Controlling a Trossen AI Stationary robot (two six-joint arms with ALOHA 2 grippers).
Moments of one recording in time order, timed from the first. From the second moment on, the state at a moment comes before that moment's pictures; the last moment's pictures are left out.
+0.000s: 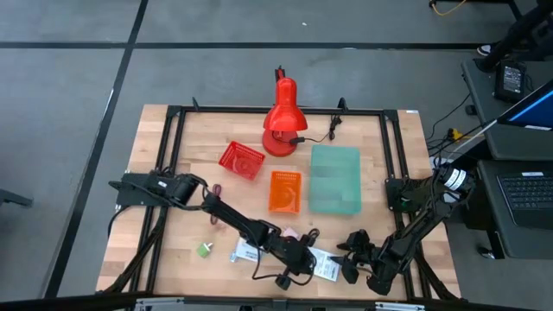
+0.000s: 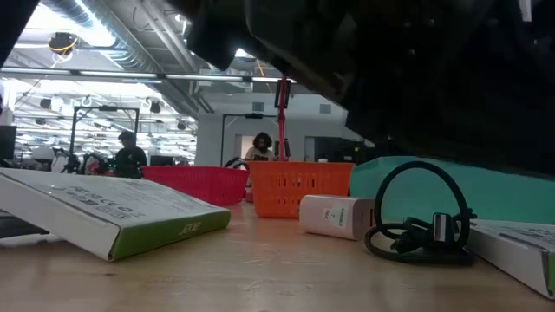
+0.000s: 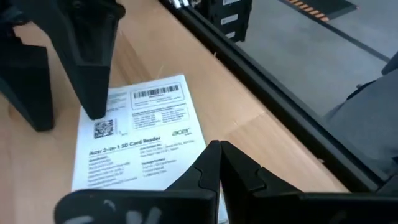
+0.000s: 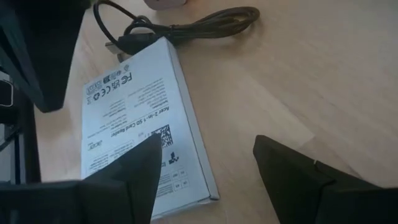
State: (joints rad) left arm -0.42 2.32 1.57 0.21 0.10 0.07; right arm 1.04 1.77 0.71 -0.12 0.77 1.64
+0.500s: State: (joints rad) left arm -0.42 2.35 1.57 0.16 0.09 0.00; right arm 1.04 1.77 0.71 -0.12 0.80 1.64
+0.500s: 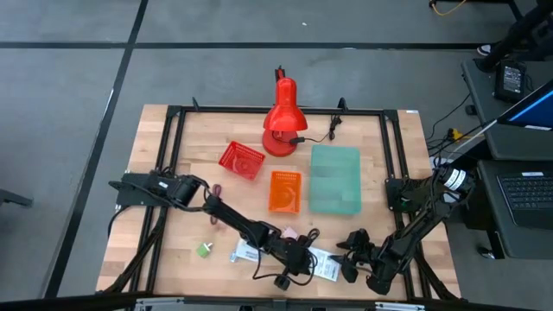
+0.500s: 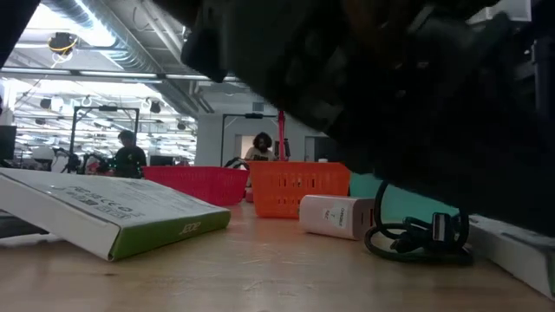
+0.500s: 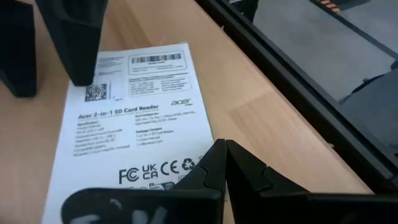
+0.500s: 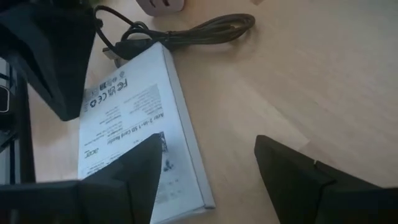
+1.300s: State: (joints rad) left arm -0.39 2.37 1.57 0.12 0.12 -0.11; right arm 1.04 1.77 0.71 -0.06 0.82 1.59
